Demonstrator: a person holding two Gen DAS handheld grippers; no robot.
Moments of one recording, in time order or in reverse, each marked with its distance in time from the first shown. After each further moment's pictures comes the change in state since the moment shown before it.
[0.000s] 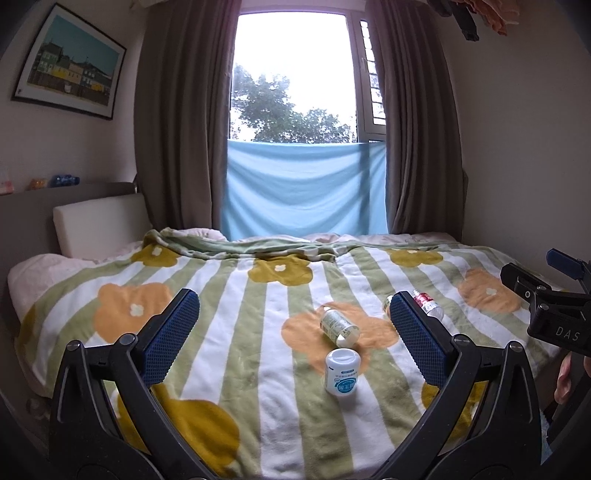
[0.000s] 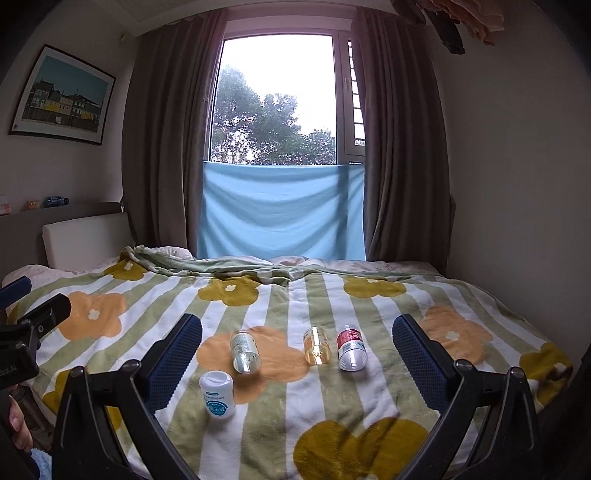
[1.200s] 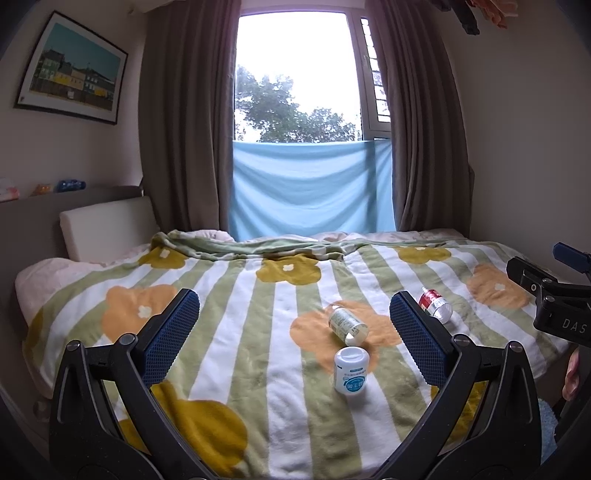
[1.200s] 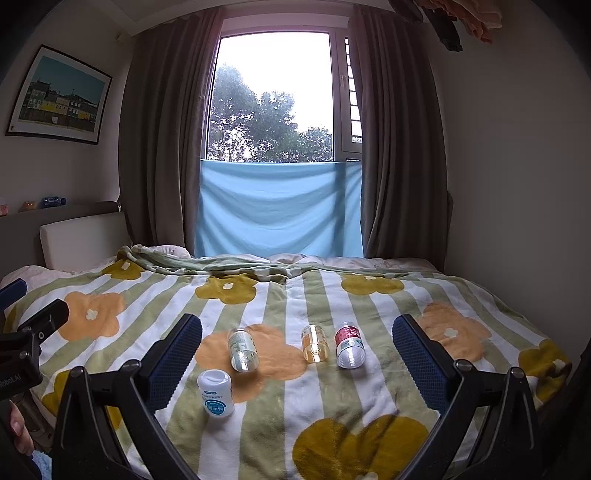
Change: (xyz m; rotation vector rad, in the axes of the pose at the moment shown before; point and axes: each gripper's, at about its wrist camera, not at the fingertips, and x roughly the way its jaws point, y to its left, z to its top) left arm 0.000 -0.005 -0.004 0.019 -0.003 0.030; right arm -0.001 -0.001 -0.001 0.005 0.004 -0.006
